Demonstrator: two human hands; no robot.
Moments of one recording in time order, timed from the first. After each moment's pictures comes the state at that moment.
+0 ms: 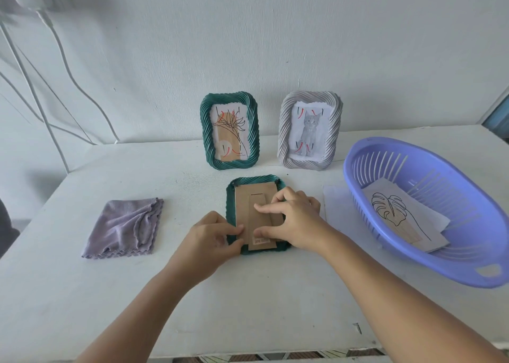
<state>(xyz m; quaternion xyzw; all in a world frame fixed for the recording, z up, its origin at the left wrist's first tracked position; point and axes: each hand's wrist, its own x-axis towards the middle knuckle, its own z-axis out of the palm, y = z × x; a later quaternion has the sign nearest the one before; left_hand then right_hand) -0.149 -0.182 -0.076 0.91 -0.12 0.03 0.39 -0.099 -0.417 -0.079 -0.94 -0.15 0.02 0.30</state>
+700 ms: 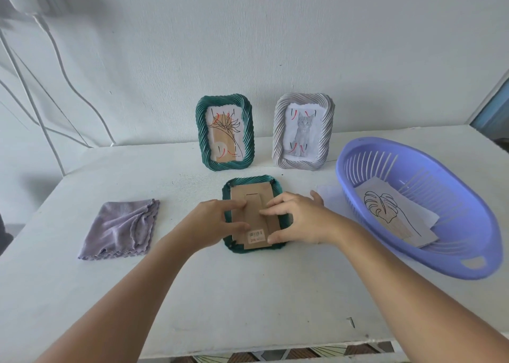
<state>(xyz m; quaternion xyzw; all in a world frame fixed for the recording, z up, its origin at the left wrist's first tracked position) -0.096 -0.190 -0.057 0.95 -0.10 -0.10 0.28 -0.100 -0.445 -0.054 -0.94 -0.18 0.15 0.25</state>
